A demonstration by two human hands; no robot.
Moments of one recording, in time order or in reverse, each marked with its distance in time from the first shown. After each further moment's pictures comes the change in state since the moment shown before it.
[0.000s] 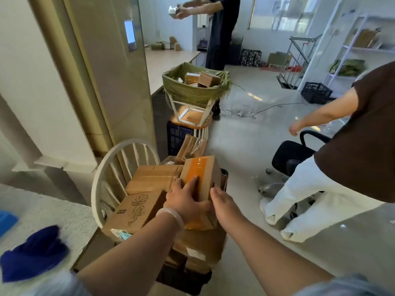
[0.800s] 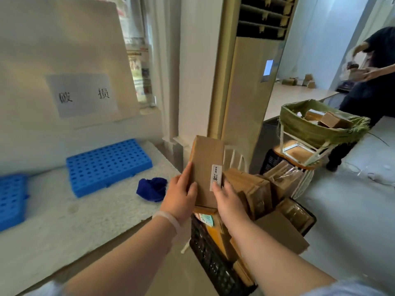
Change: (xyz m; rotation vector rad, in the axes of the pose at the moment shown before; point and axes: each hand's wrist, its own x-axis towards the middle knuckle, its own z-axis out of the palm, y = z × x) left_hand -0.181 -0.073 -0.044 -0.398 0.847 -0.214; right_hand -0.101 -0.068 0.080 0.105 -0.475 -0.510
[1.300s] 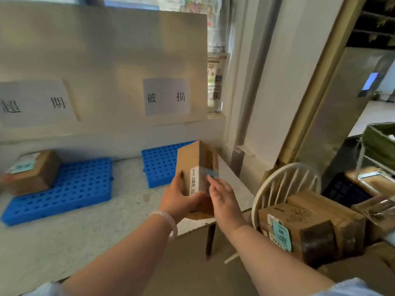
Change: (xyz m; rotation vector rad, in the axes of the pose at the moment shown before) left_hand -0.016 -0.112 -0.199 -0.101 0.193 -0.297; right_hand -0.015 -0.062 0.213 -0.079 -0.275 -0.326
